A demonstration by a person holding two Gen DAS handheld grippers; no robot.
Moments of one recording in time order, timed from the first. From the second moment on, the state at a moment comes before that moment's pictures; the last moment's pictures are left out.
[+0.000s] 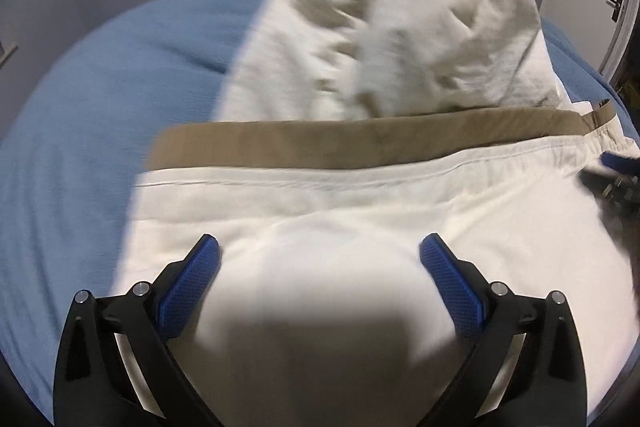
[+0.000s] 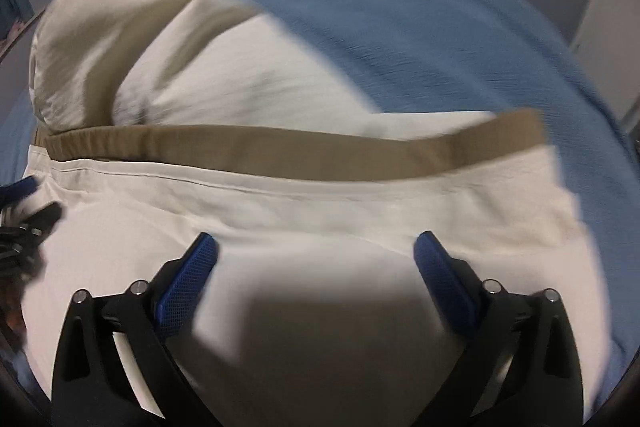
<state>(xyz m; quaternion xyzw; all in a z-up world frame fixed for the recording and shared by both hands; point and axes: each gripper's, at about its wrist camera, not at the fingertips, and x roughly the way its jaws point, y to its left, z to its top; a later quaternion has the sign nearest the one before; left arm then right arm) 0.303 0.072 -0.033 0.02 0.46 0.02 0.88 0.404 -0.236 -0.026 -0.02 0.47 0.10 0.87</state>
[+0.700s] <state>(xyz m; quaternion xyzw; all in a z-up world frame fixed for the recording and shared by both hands) 0.262 0.091 -0.015 0.02 0.45 0.04 0.89 0.314 -0.258 -0.001 -0.02 0.37 0.12 0.92</state>
